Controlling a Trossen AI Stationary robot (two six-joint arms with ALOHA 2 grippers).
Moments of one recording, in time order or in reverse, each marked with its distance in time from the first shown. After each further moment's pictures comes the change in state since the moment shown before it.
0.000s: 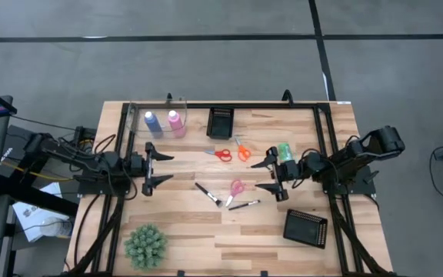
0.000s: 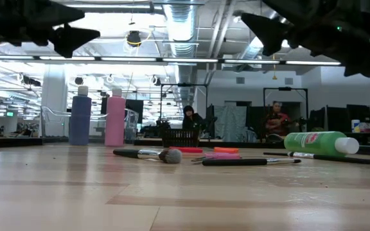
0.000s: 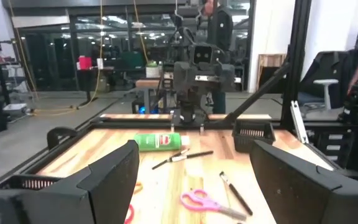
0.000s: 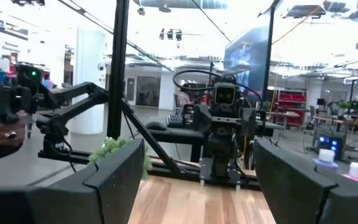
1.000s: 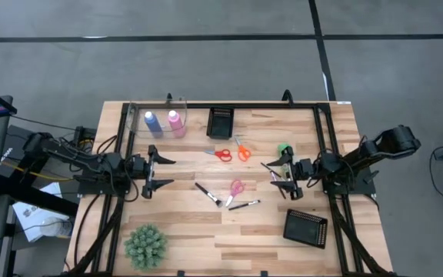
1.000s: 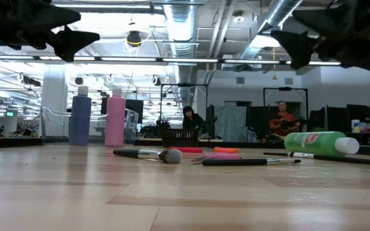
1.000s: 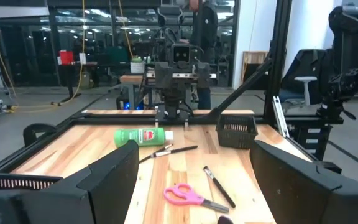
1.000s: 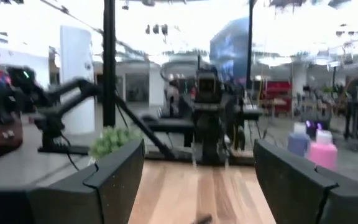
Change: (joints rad) left arm 0.001 0.050 -0.011 0.037 0.070 -0.028; right arm 0.031 -0.182 -0.219 0.024 0.089 0.032
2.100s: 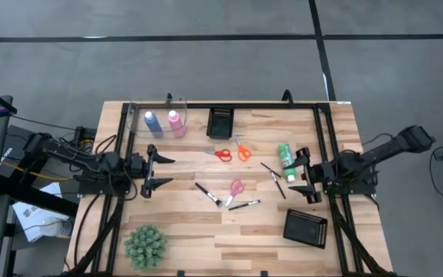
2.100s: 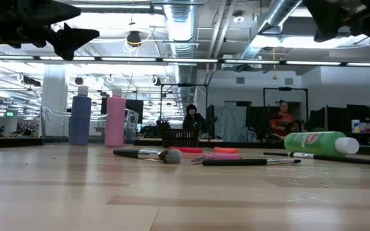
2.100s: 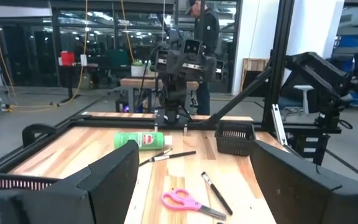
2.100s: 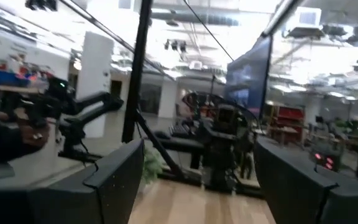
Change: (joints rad) left arm 0.000 -0.029 0.000 -0.005 -0.003 -0.025; right arm 0.197 -0.768 -0.004 -0.730 0.126 -0.166
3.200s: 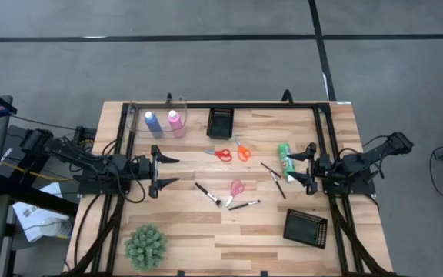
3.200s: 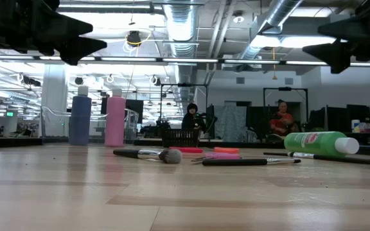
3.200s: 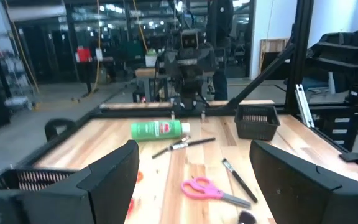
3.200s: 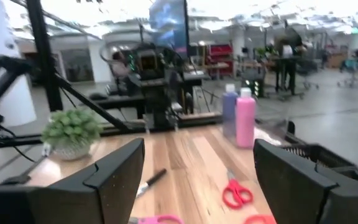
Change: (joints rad) left arm 0.003 0.196 0.001 0.145 -0.059 0.071; right arm 0.096 -0.424 -0.001 -0.625 0.450 0.201
